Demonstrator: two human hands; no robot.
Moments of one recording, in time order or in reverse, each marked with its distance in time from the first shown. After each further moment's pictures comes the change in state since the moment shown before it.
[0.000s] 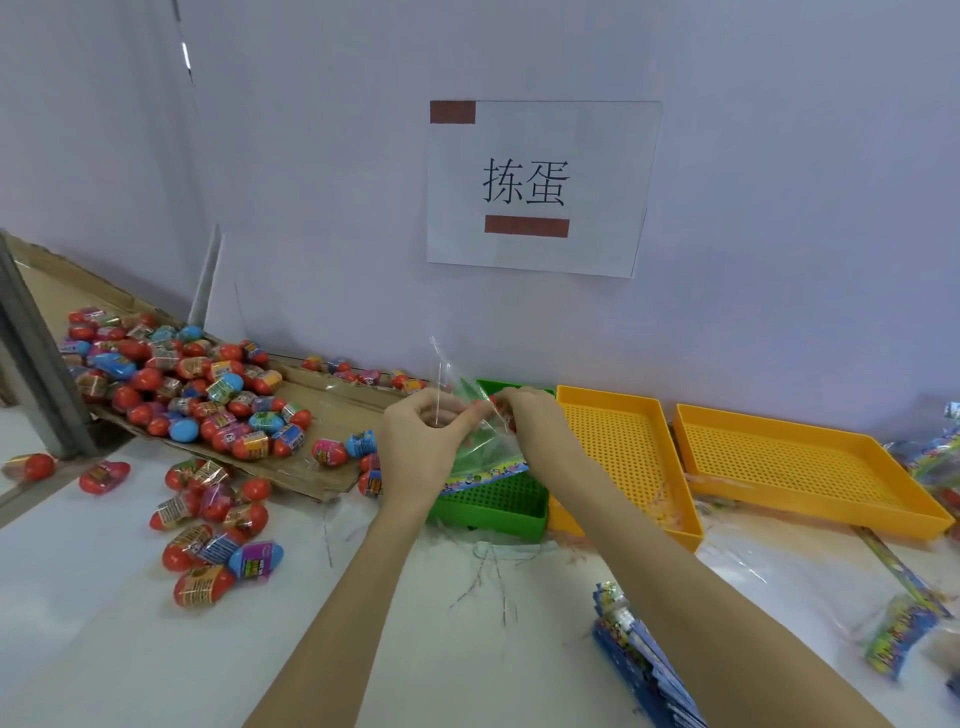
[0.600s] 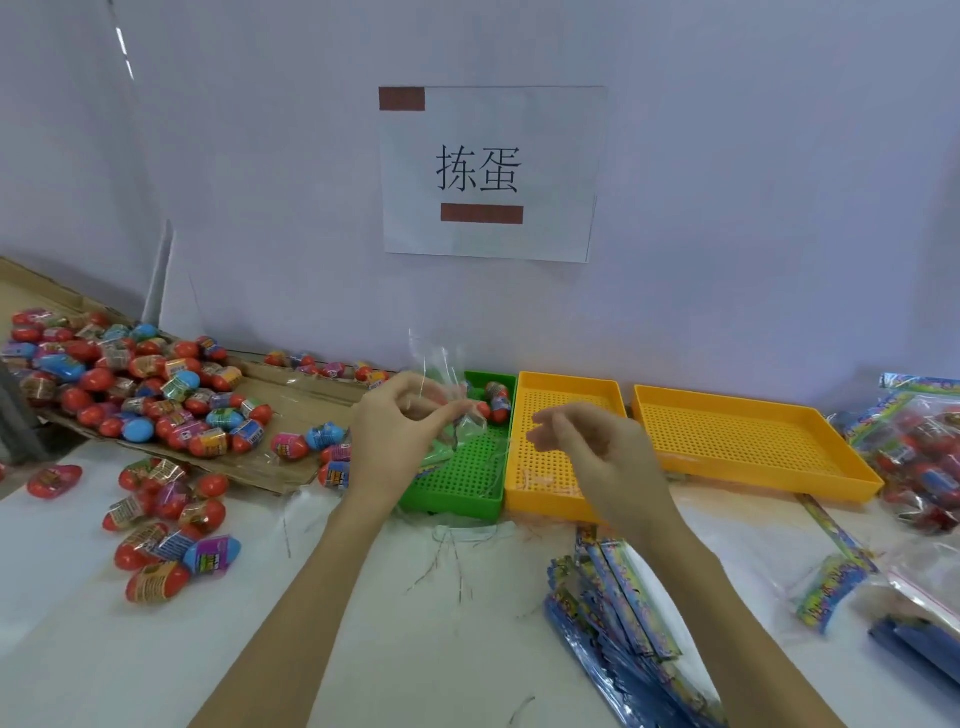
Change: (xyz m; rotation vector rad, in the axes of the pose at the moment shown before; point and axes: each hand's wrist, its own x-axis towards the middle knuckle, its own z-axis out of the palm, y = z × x) left_hand -0.012 0.013 0.007 0.116 -0.142 0.126; right_hand -0.124 0.037 -0.066 0.703 0.277 0.084
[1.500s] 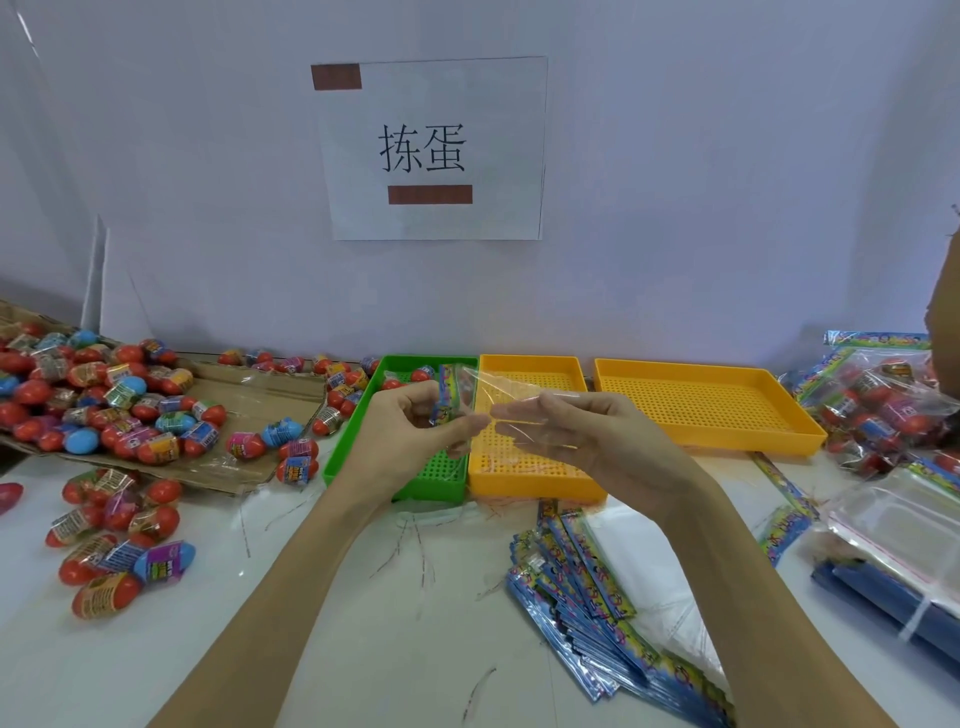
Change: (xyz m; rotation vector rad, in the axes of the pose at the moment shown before) left_hand -0.016 0.019 0.023 -0.264 -0.382 -0.038; right_hand 0.004 0.011 -0.047 0.704 -0.413 0.320
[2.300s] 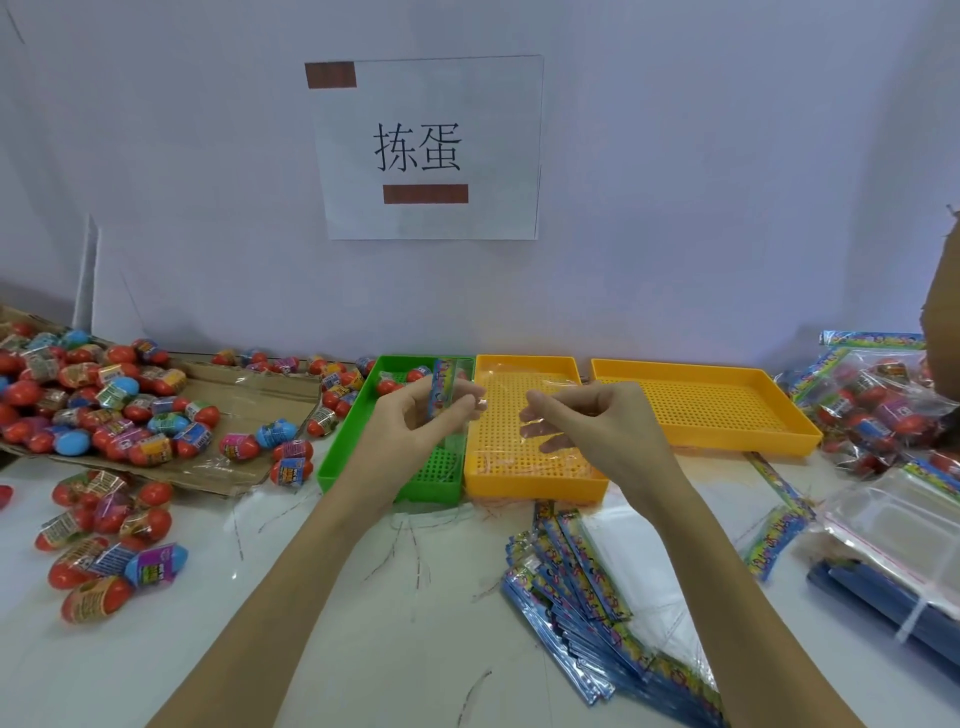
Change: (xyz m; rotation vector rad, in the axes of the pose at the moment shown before) left_hand -0.003 0.004 0.007 0.023 -0.035 -0.012; right_hand 0.003 0.002 0.008 -0.443 0.416 -0.162
